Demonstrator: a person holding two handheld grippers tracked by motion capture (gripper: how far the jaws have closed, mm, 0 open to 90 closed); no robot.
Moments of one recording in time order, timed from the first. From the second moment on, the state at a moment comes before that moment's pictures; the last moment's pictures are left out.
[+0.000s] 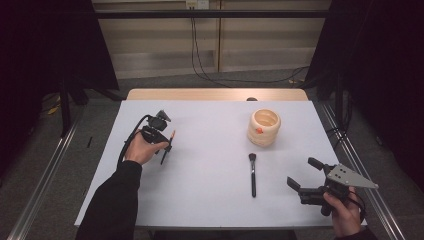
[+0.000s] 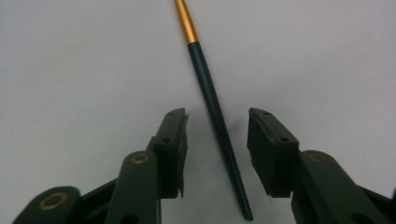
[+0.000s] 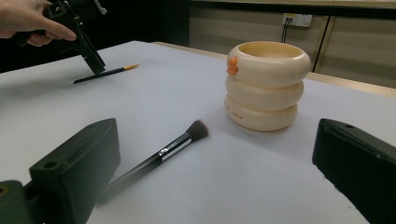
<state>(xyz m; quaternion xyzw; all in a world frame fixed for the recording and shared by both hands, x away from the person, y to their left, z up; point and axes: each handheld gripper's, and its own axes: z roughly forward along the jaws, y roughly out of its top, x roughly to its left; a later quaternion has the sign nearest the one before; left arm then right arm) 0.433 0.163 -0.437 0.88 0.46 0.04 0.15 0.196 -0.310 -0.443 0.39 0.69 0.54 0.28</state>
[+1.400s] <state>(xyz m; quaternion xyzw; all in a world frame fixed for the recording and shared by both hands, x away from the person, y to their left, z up) 0.437 0.163 -0.447 0.87 0.46 0.03 0.15 0.195 -0.310 -0.443 0.40 0.69 0.54 0.28</state>
